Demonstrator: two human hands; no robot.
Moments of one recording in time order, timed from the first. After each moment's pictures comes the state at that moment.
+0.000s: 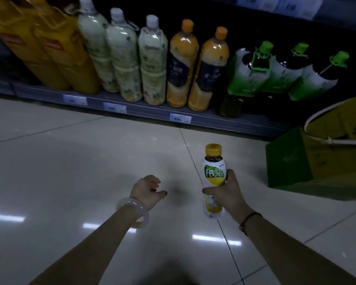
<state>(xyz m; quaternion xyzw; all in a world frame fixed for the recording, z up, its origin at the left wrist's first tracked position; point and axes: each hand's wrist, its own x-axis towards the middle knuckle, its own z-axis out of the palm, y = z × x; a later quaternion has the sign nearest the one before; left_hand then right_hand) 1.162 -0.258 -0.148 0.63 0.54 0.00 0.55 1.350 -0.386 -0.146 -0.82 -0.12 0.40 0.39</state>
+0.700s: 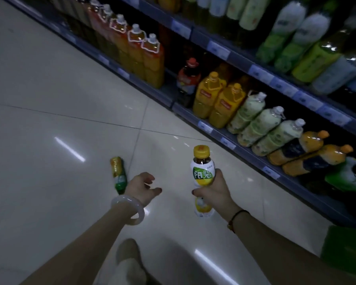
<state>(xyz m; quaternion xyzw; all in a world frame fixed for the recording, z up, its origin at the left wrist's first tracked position) 0.794 -0.145 0.097 0.47 0.72 0.11 0.50 1.005 -0.165 0.105 -0.74 -0.33 0.52 0.26</state>
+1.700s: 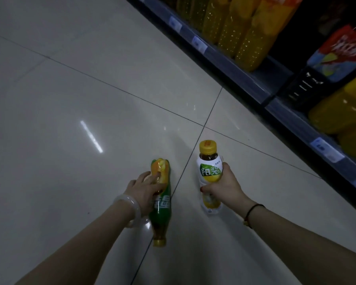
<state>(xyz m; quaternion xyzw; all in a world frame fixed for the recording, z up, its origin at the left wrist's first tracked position) 0.573 -0.031 -0.299 0.73 0.61 -0.16 0.28 0.805 0.020 -0.264 -0.70 -0.52 0.48 0.14</state>
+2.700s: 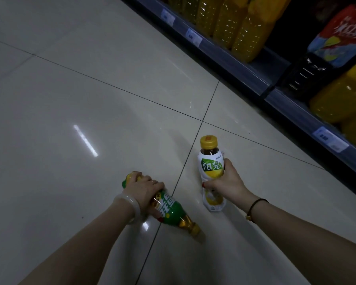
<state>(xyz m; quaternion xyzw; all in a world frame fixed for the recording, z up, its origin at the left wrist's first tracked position) 0.566 -0.025 -0.343 0.81 0.54 -0.15 0.19 0.811 0.023 -0.291 -0.71 -0.52 0.46 0.14</state>
